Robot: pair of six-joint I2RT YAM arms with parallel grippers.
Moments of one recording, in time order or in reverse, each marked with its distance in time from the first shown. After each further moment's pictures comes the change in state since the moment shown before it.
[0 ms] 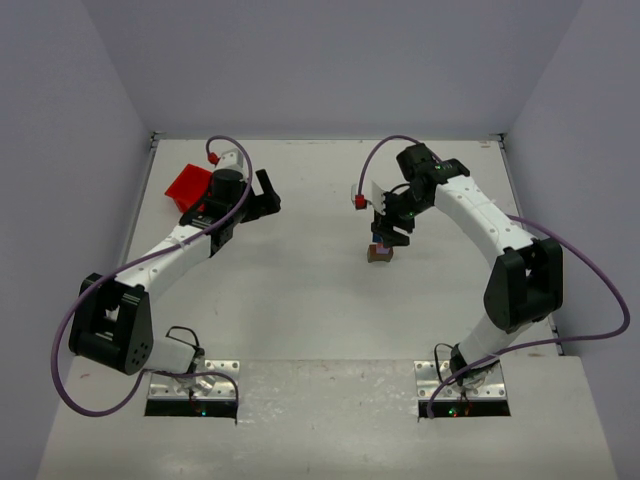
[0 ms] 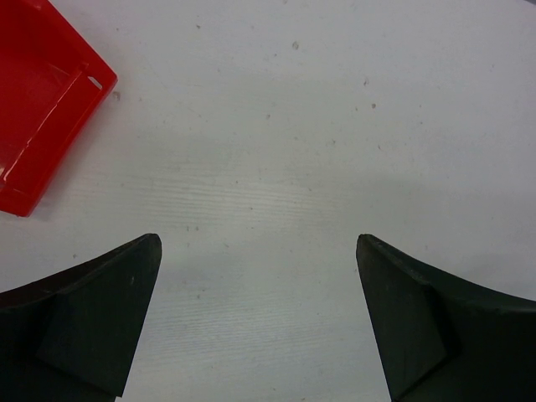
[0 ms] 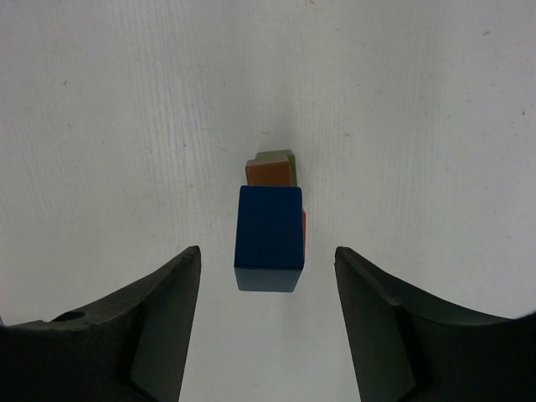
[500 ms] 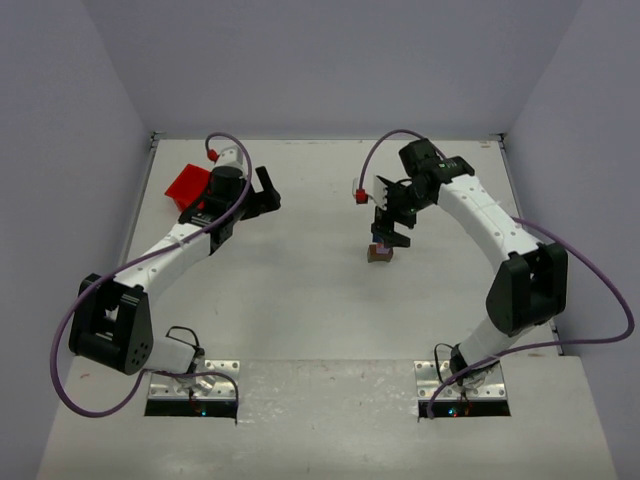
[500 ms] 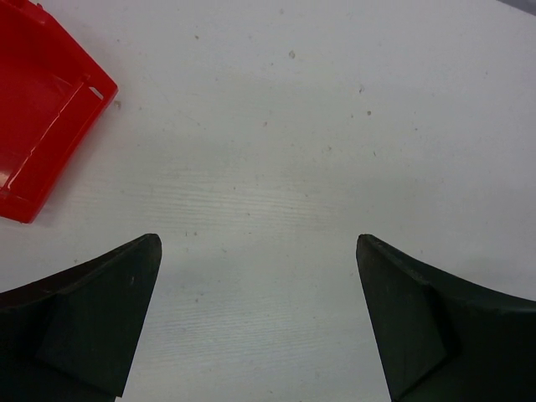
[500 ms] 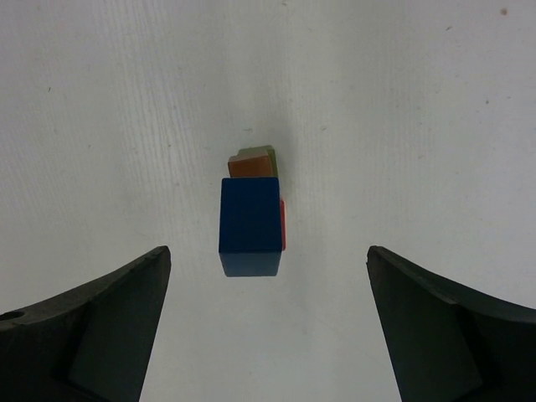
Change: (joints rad) left arm 0.000 0.000 0.025 -0.016 -0.004 0.002; right arm 0.000 -0.026 0.027 0.008 0.028 0.037
